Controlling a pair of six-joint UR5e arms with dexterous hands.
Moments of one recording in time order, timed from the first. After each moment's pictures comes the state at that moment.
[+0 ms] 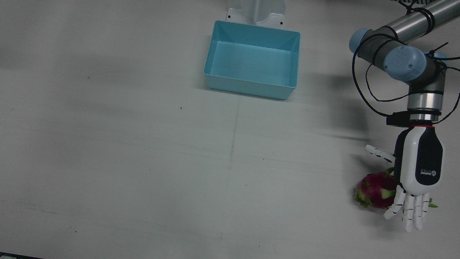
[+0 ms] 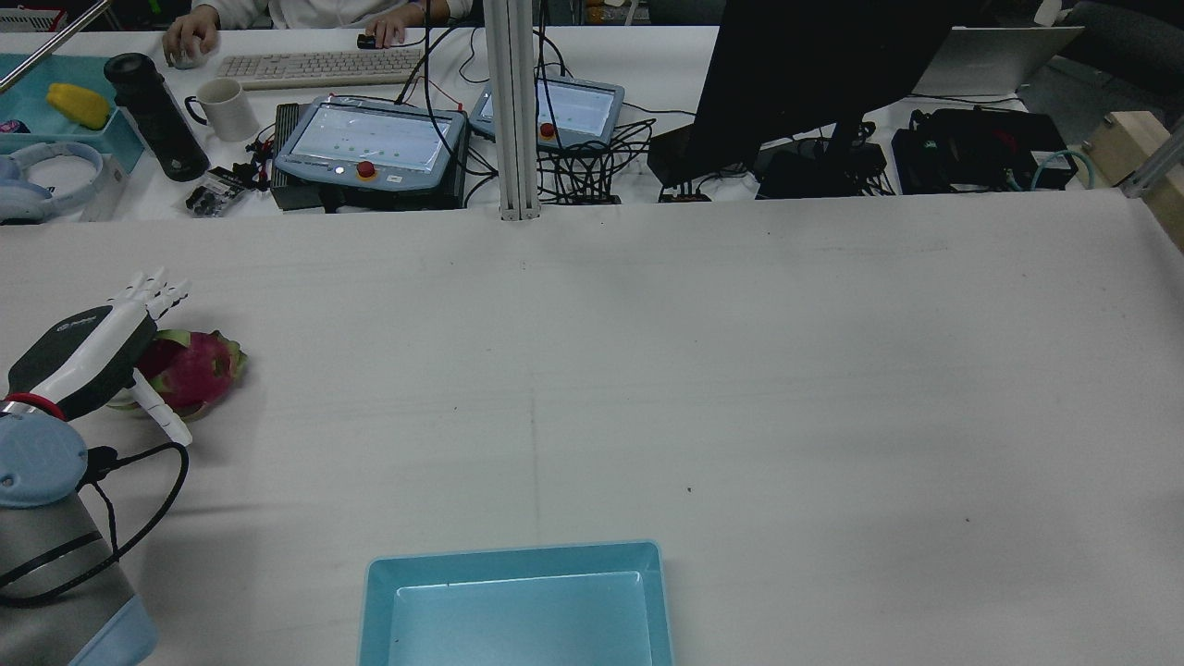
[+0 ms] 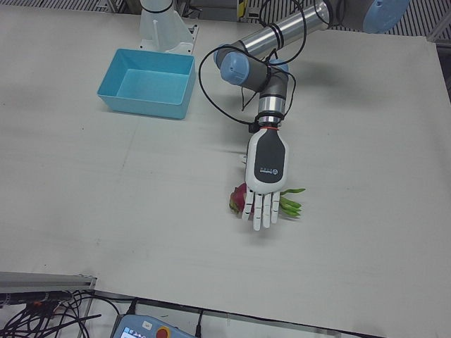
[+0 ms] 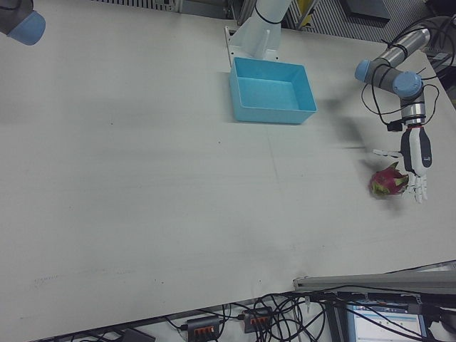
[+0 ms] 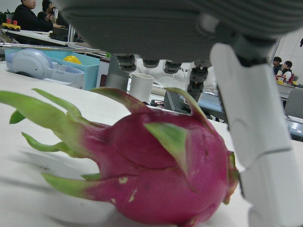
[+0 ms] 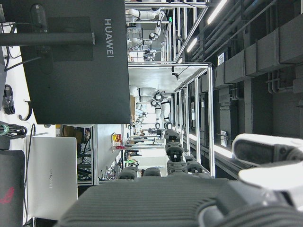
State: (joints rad) left arm -0.69 -1.93 -1.70 0.82 0.93 1.11; right arm 1.53 -1.58 1.56 -3.06 -1.48 0.05
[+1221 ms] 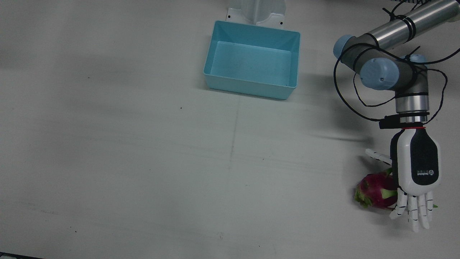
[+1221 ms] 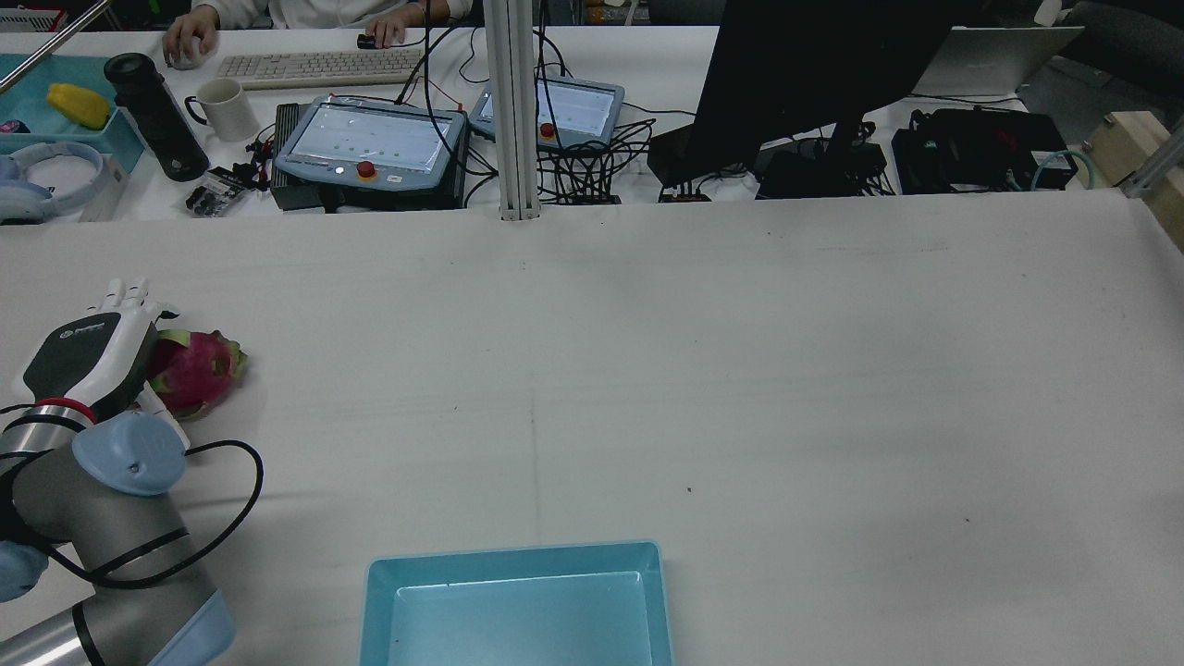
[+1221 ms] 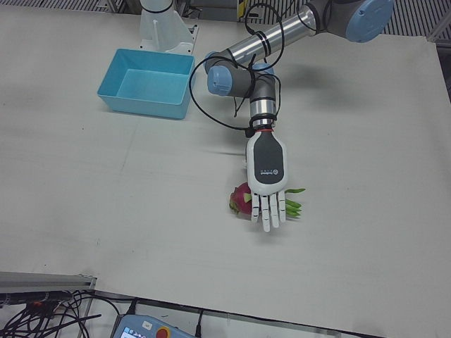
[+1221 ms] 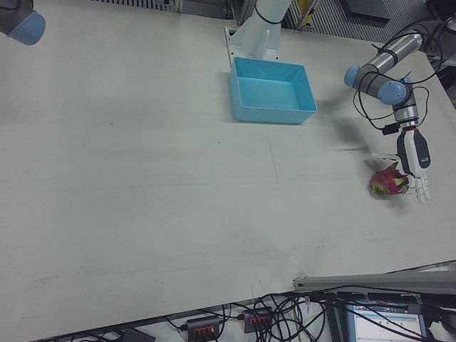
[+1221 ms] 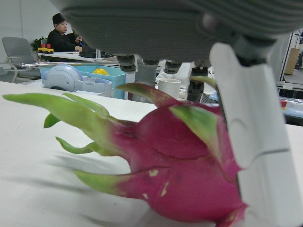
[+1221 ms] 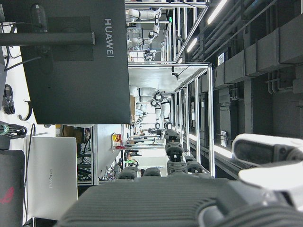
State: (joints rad) left arm -0.66 -2.01 -1.59 0.96 0.82 1.06; right arm 1.53 -1.58 1.56 -3.06 -1.48 0.05
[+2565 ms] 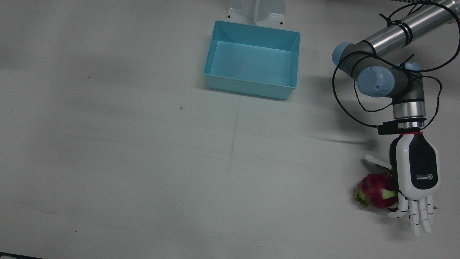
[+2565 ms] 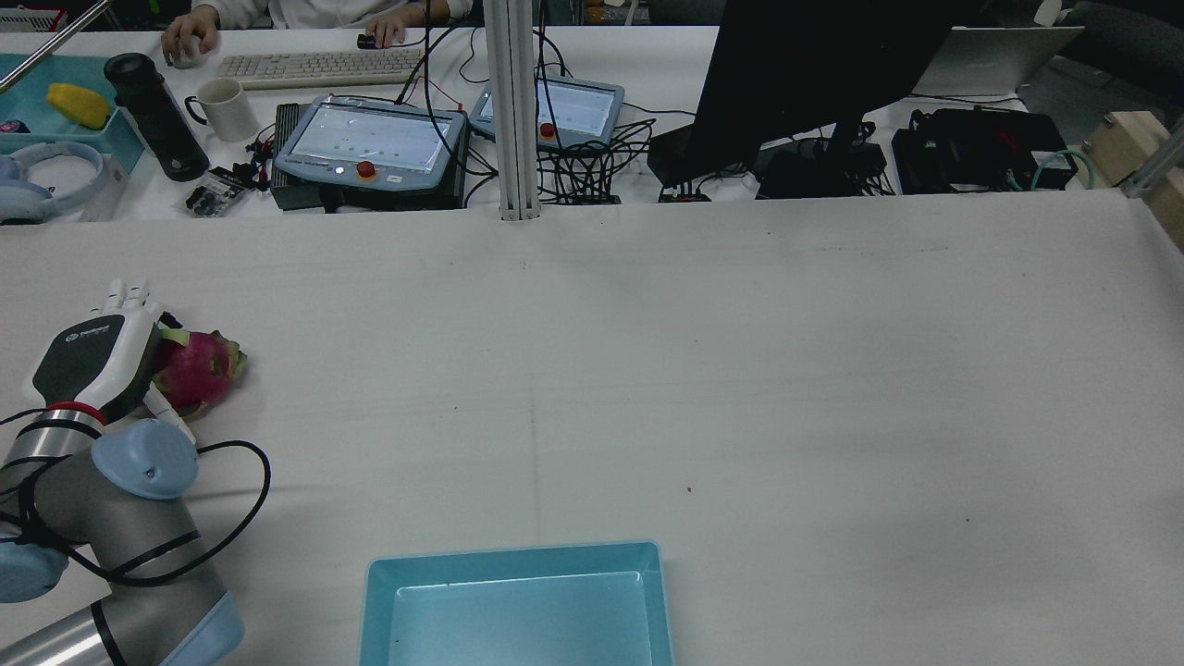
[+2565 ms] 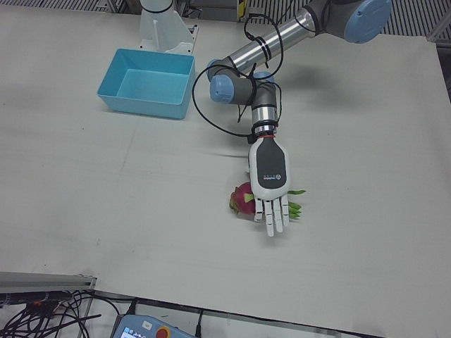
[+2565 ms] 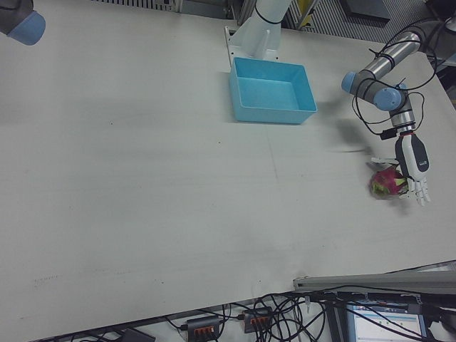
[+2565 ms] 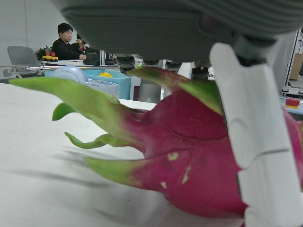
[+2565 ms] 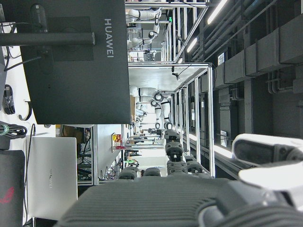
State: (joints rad) left arm -0.65 -2.02 -1.51 0.90 0.77 1.06; right arm 1.53 -1.58 1.56 -3.06 -1.48 0.05
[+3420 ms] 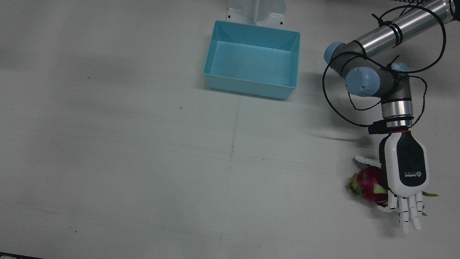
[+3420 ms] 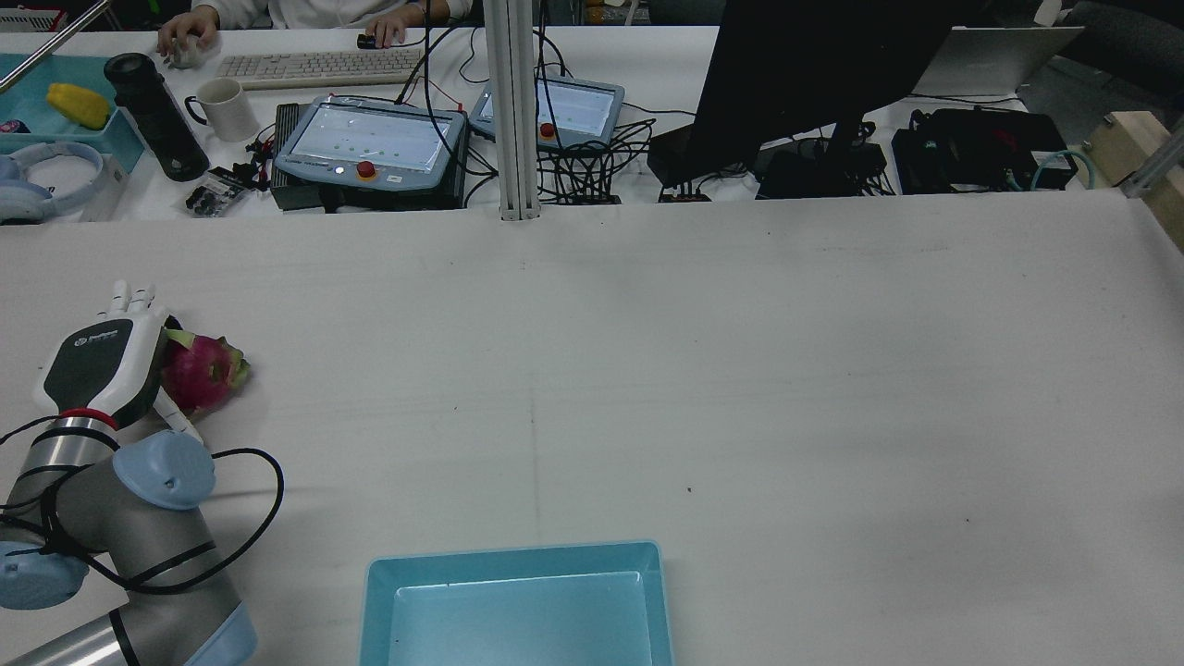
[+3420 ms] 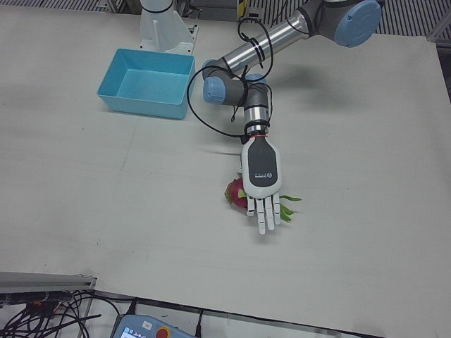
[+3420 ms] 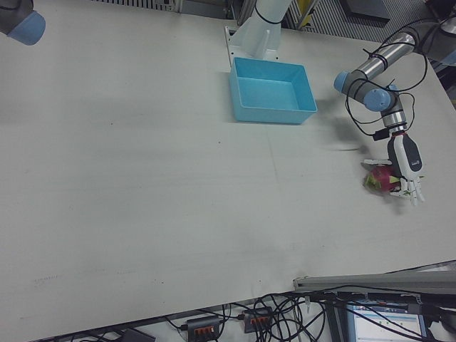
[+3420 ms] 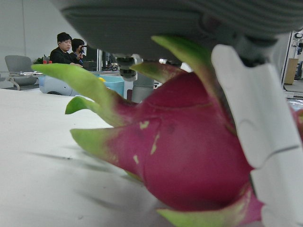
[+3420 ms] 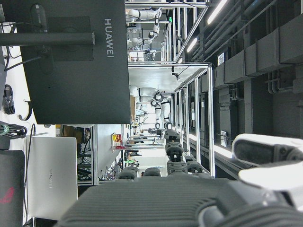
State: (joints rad) left arm -0.60 -2.05 -1.47 0.90 0.70 1.06; right arm 1.53 -1.58 1.56 -3.06 -1.48 0.05
